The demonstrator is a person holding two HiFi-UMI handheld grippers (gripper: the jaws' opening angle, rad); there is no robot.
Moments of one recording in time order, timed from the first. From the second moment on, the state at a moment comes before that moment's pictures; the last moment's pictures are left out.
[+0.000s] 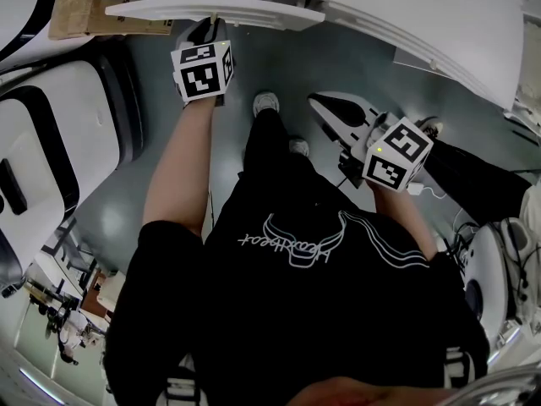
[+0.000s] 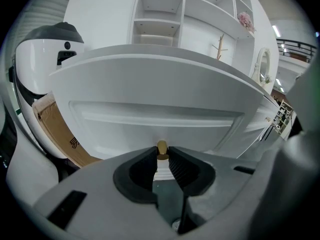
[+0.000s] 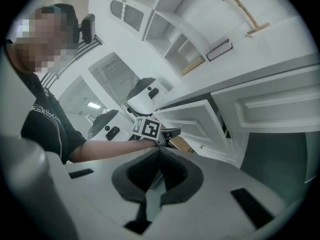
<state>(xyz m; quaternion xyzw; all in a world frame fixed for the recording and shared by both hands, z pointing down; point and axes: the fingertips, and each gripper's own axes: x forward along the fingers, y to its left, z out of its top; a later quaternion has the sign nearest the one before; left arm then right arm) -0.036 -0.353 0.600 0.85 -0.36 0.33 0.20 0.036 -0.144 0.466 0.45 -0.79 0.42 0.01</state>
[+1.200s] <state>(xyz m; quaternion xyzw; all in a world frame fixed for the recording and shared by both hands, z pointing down) -0.086 -0.316 0.608 0.84 -0.37 0.33 0.21 -0.003 -0.118 0.468 0.43 -0.80 0.42 0.04</state>
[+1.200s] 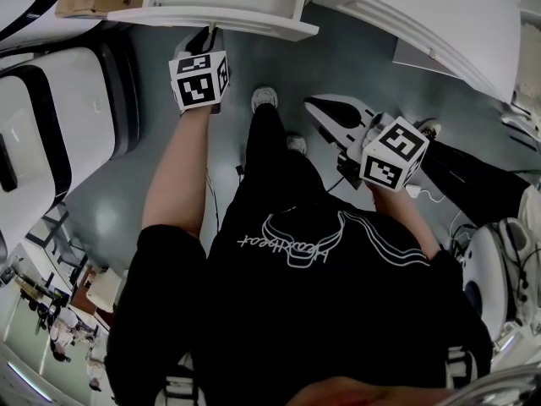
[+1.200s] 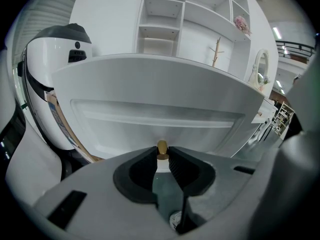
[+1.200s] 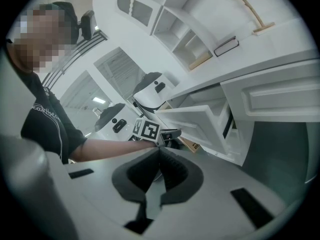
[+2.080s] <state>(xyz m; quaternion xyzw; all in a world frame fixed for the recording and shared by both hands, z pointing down) -0.116 -0.283 0.613 0.84 -0.38 0.33 0.20 -0.011 -0.094 0.470 0.41 -0.81 0.41 0.05</state>
